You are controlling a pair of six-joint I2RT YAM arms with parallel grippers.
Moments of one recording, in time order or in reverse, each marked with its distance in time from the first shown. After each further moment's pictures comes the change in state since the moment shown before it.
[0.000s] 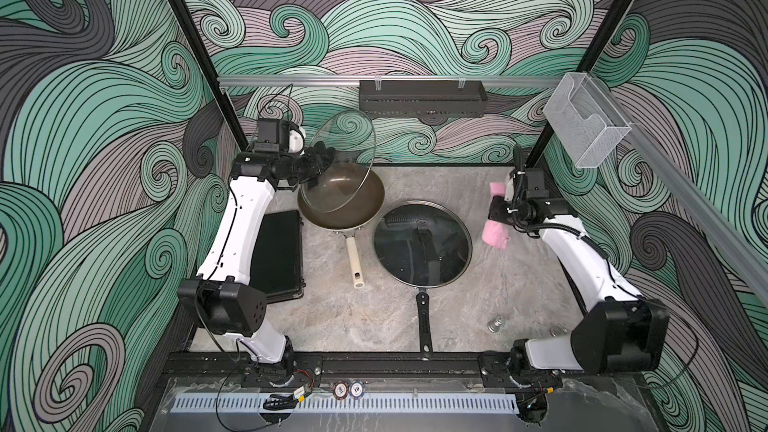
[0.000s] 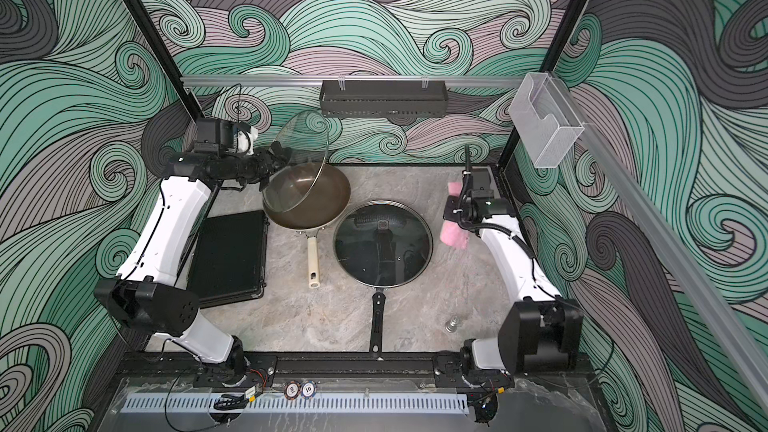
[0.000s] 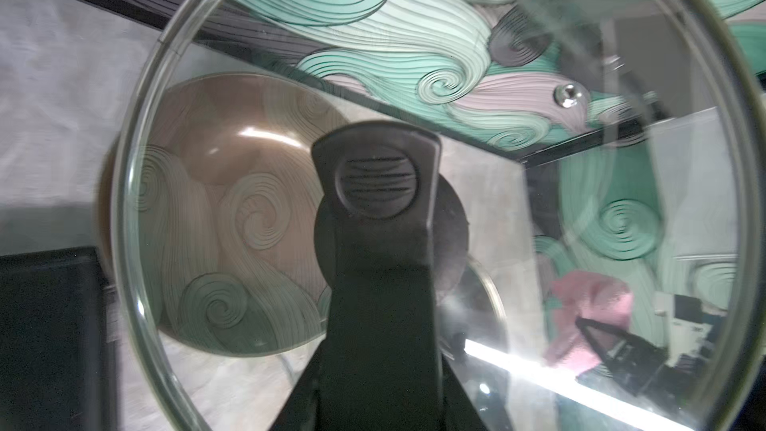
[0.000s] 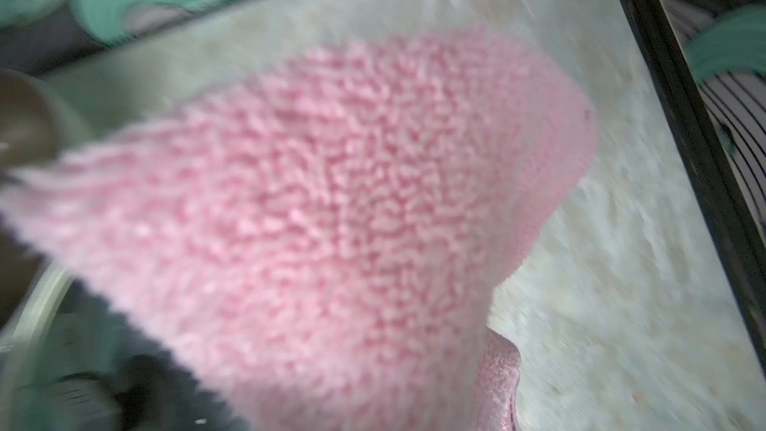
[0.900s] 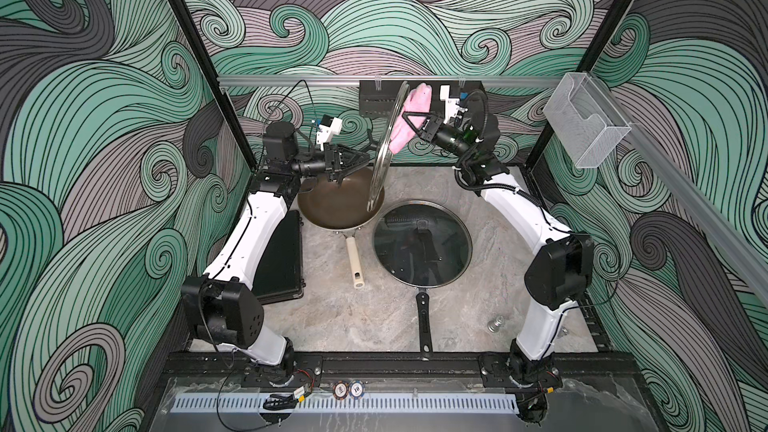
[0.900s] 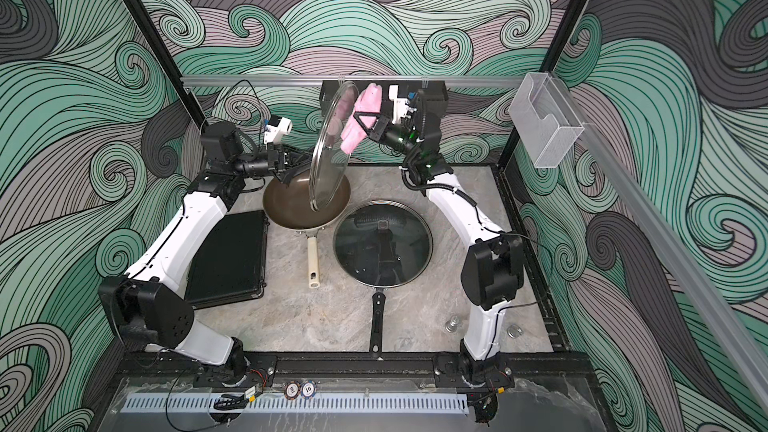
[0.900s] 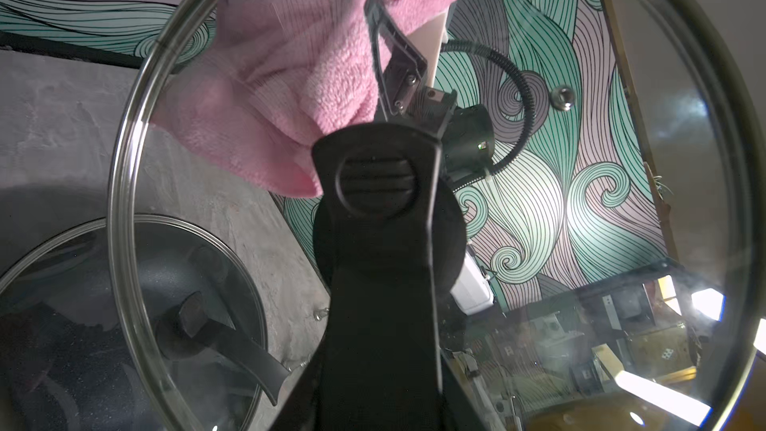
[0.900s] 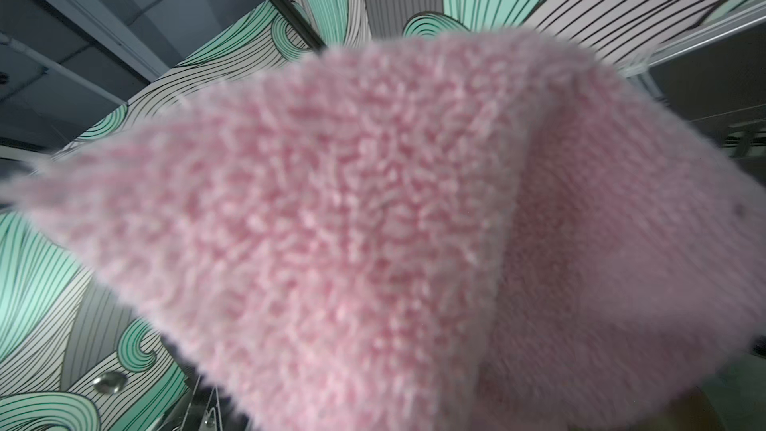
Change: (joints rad) left arm -0.076 -0.060 -0.293 0.806 0.794 -0.449; right arm 0.297 0.481 0.519 1.033 -0.601 0.589
